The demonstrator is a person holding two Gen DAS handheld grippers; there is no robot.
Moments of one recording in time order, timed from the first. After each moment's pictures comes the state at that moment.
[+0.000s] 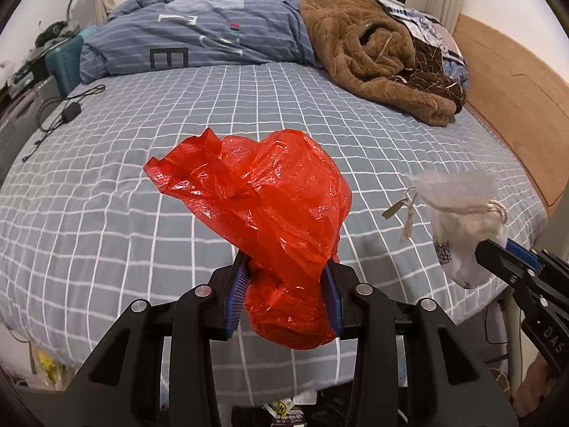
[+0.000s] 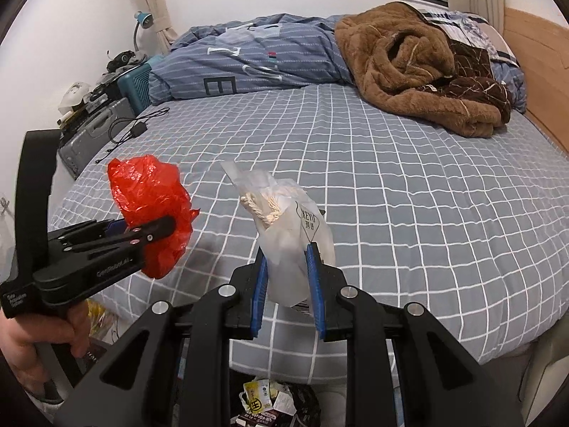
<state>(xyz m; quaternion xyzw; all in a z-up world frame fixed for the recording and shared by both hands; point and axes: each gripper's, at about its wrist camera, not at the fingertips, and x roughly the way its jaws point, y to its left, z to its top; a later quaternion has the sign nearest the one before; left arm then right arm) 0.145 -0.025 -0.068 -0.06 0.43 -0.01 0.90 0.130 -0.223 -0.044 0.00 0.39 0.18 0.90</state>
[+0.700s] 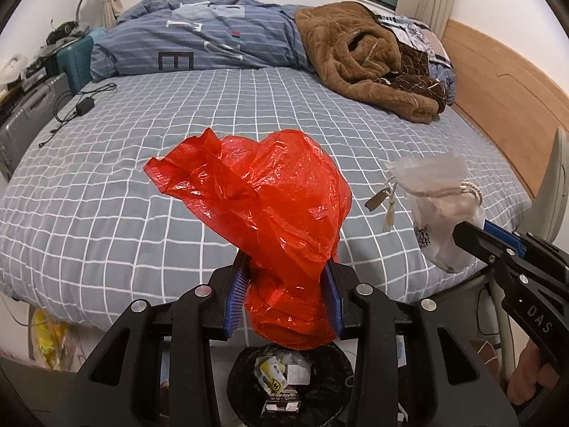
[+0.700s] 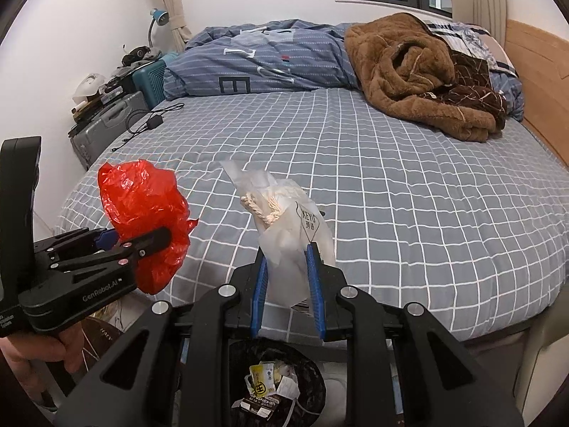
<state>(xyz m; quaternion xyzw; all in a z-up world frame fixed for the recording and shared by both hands) 0.063 -0.034 -0.046 -0.06 0.43 -0.01 0.90 0.065 -0.217 -0.025 -0.02 0.38 0.19 0.90</state>
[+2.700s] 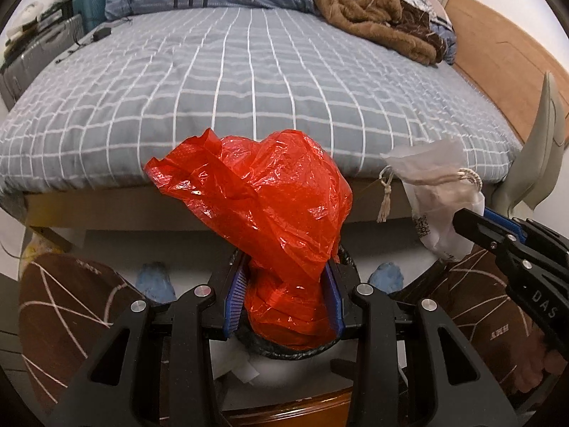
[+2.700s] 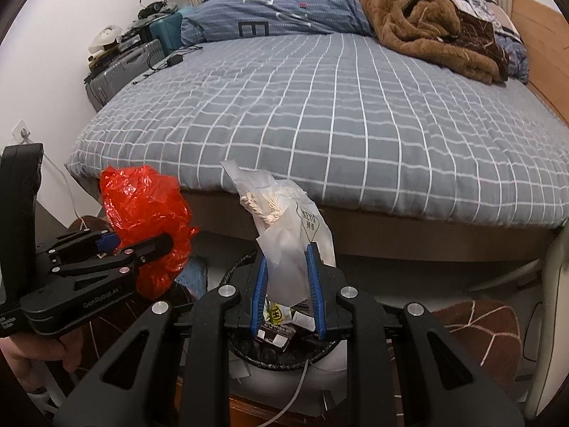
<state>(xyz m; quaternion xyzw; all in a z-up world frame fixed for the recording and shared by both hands) -0.089 -0.036 -0.149 -0.08 0.50 -0.02 0.86 -0.070 -0.215 -0.111 -0.03 0.45 0.20 0.87</state>
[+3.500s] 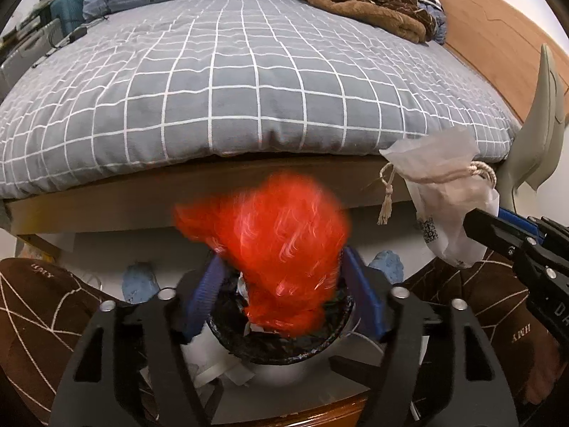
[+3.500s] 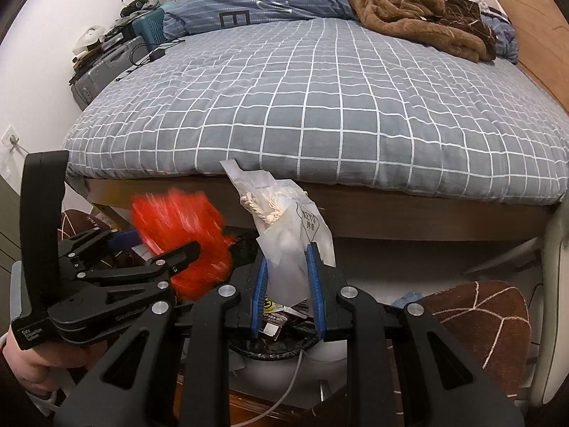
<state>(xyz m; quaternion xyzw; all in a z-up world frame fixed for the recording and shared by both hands) -0.073 -0.072 -0.183 -0.06 0.51 -0.04 0.86 -0.069 -0.235 -0.131 -0.02 0.47 0.17 0.86</state>
